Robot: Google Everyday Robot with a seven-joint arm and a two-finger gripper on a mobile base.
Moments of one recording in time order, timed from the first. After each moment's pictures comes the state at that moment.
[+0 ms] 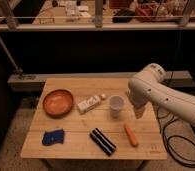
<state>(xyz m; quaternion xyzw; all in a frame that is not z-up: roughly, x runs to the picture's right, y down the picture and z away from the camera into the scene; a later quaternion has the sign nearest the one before) 0.198 0.083 0.711 -0.21 -0.01 -0.16 0.97</state>
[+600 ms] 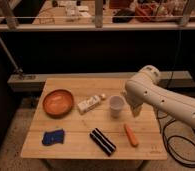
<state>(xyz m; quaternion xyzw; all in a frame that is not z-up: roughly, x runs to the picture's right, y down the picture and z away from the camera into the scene) 0.183 0.078 0.724 -0.19 -0.03 -0.19 0.96</state>
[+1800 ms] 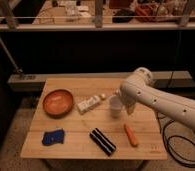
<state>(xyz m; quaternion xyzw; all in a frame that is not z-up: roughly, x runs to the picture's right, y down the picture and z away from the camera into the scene) 0.156 0.077 0.755 -0.17 -0.06 -0.25 0.95</state>
